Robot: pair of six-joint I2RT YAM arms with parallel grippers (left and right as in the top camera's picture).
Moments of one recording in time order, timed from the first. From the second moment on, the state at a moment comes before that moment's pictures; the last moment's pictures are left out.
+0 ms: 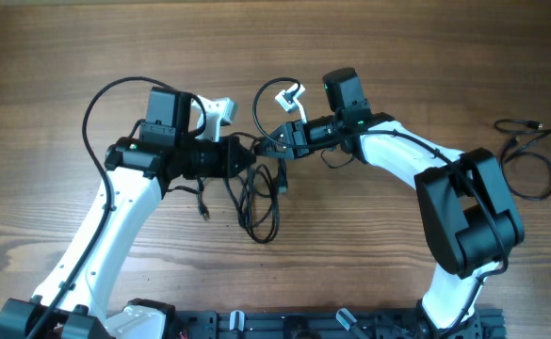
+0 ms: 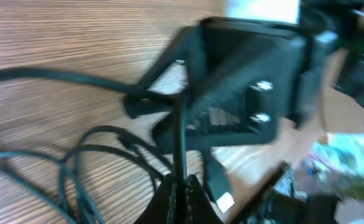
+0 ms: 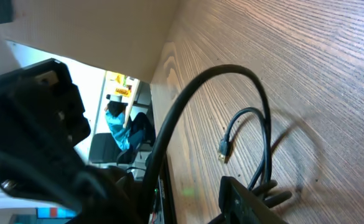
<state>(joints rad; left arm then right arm) -0.22 1.39 1.03 -0.71 0.69 -0.20 0.40 1.96 1.13 -0.02 -1.23 0.39</state>
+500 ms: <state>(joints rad) -0.22 1.40 1.03 -0.79 1.07 0.09 0.40 1.96 1.14 -0.33 -0.49 0.53</state>
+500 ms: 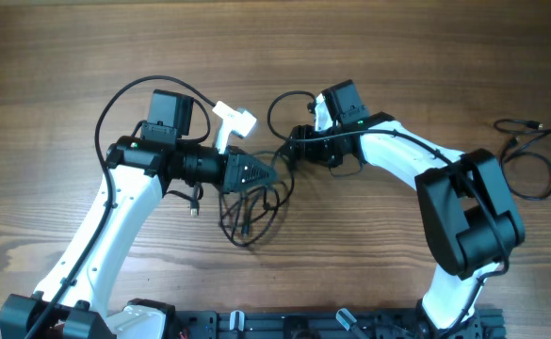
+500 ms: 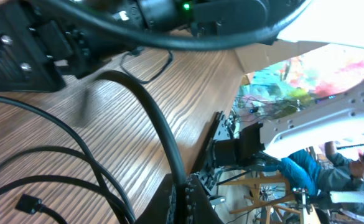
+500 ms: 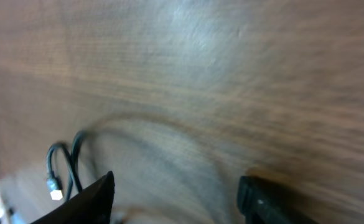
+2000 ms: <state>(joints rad) -0.08 1.40 1.03 -1.05 0.68 -0.19 0.48 1.96 1.14 -0.47 -0.76 0.52</state>
